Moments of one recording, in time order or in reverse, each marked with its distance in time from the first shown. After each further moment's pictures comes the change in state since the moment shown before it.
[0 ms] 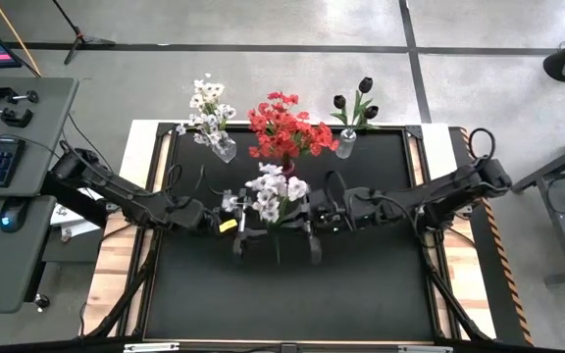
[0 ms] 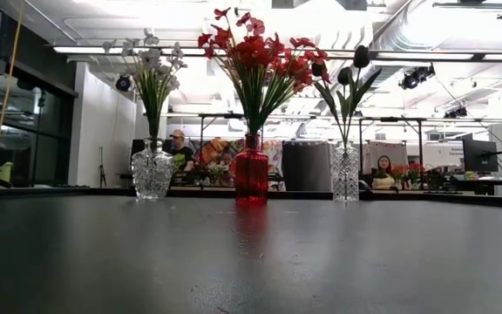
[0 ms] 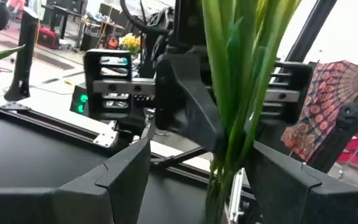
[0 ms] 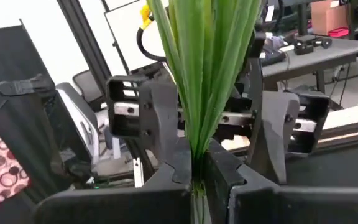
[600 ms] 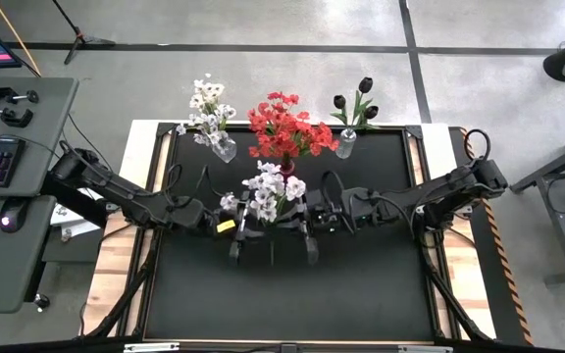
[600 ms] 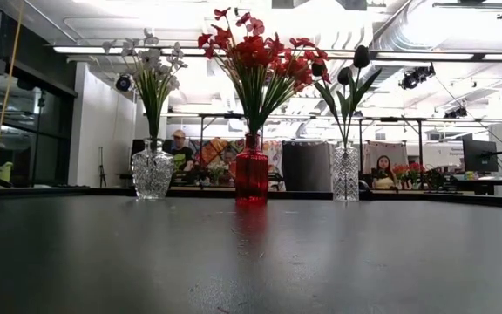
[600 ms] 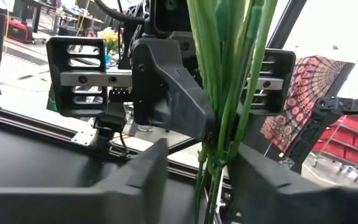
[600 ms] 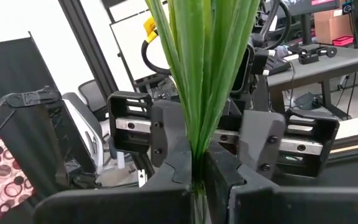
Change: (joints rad) left arm 0.003 0.000 0.000 0.009 0.093 -0.005; right arm 0.000 0.037 0.031 0.059 -0.005 0.001
